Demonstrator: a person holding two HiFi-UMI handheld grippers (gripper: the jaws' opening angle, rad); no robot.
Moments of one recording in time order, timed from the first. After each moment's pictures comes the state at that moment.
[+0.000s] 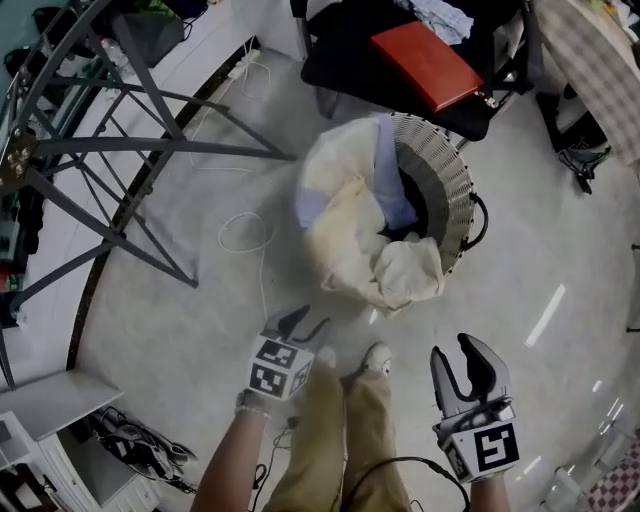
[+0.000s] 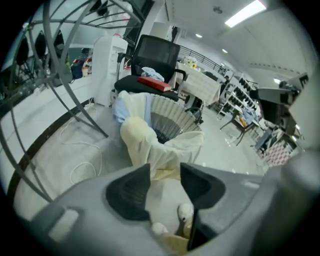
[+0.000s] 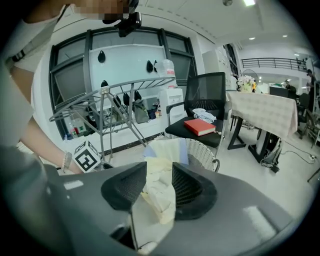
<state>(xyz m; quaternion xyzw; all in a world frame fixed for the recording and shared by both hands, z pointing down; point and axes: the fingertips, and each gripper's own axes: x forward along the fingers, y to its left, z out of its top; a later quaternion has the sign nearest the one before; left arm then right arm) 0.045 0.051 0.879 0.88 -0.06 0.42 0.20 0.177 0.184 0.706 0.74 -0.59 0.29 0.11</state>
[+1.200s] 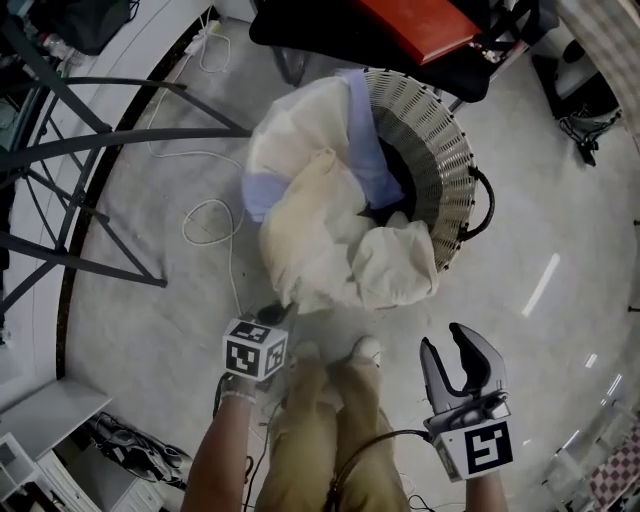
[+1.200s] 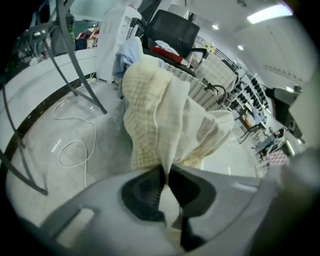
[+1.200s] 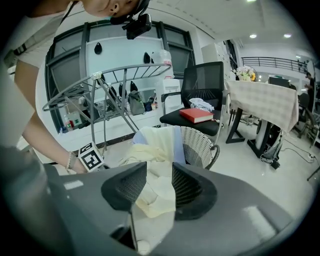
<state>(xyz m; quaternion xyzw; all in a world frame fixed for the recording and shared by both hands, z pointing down) 0.055 0.038 1.013 0.84 -0.06 0.48 0.26 0.211 0.181 0.806 0.74 -0.59 0.30 0.14</state>
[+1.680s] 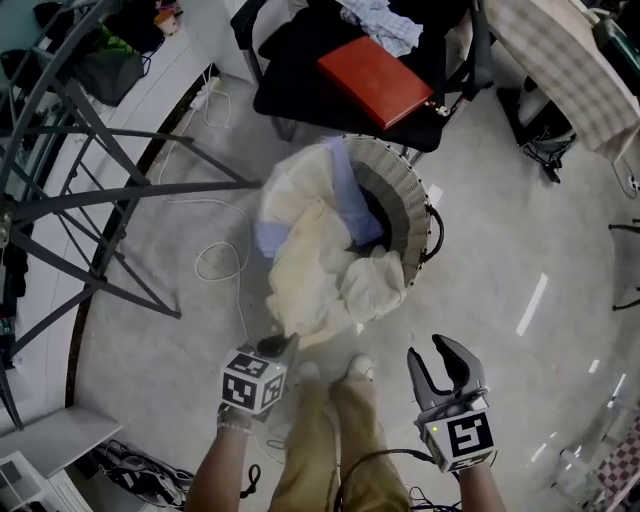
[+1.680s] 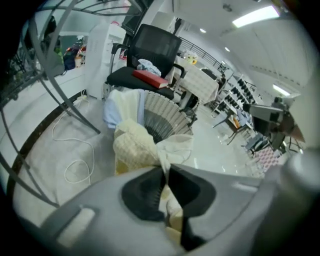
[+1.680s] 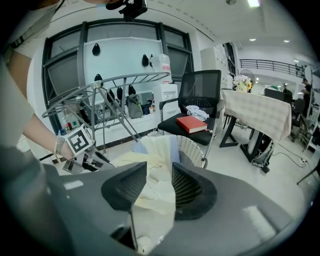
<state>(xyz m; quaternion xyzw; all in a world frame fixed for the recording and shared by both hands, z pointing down) 0.072 0.053 0.855 0.86 -0.02 0.45 0.24 0.213 0.196 0.721 0.75 -0.56 0.31 0.14</state>
